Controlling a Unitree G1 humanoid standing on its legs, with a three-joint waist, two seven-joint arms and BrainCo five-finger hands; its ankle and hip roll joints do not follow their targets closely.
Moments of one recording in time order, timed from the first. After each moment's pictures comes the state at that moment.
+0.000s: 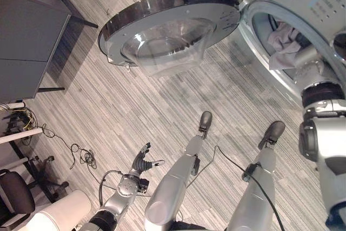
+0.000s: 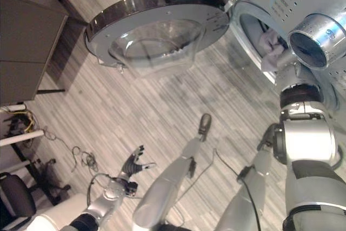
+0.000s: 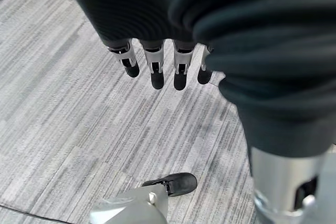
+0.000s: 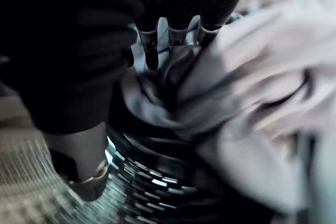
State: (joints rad) left arm -0.12 0.31 -0.52 0.65 -0.28 -0.20 0.22; right arm -1.27 -0.61 -0.08 1.10 0.98 -0.29 -0.45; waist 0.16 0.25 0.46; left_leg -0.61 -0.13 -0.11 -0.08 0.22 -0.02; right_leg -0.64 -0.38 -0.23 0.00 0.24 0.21
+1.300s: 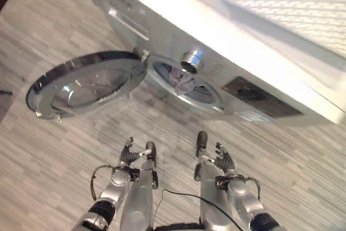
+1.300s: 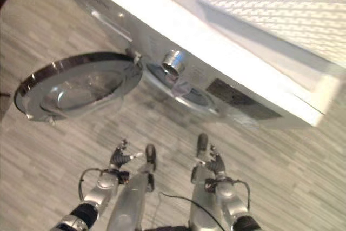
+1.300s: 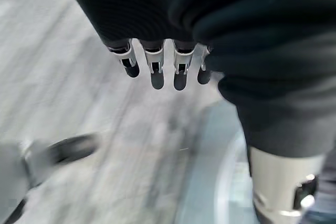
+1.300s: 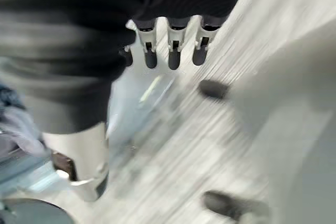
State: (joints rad) left arm -0.15 0.29 -0.28 0.83 -0.25 -0.16 0.29; right arm -0.05 -0.27 0.46 0.75 0.18 -0.11 -0.26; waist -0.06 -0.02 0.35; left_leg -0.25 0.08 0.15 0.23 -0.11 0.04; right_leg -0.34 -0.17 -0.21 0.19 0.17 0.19
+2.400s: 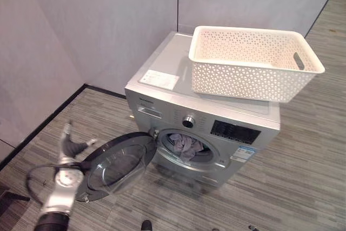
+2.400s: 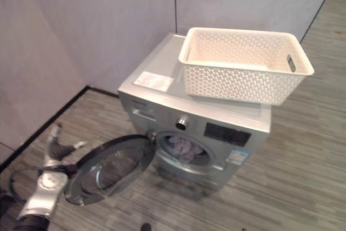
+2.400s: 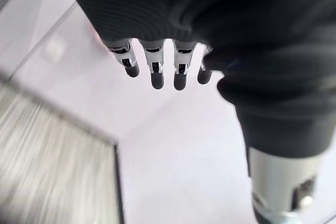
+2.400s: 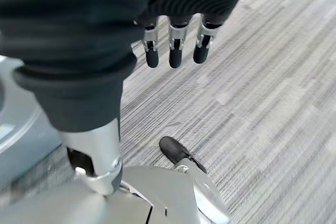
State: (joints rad) left arm -0.09 0.66 0.07 0.38 0.05 -0.05 0.35; right arm 0.06 -0.27 0.34 1.19 -0.16 0.04 -0.20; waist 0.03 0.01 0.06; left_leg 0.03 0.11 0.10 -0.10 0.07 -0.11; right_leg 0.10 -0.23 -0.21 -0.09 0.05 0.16
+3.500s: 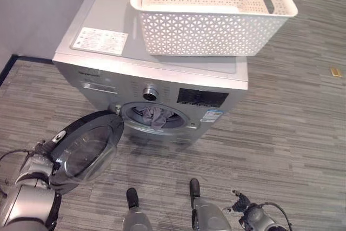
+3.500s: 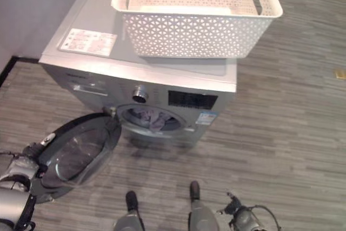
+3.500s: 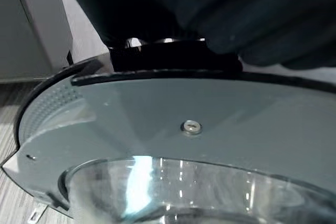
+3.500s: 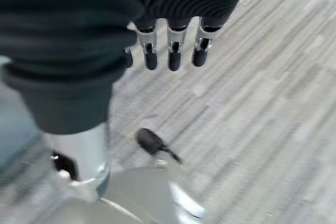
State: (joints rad) left arm -0.48 0.72 -0.11 1.32 0.03 0.10 0.12; right arm -0.10 -0.36 0.46 1.03 -0.12 0.03 -0.12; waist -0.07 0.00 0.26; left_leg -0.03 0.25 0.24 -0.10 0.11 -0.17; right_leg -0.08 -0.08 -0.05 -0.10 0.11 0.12
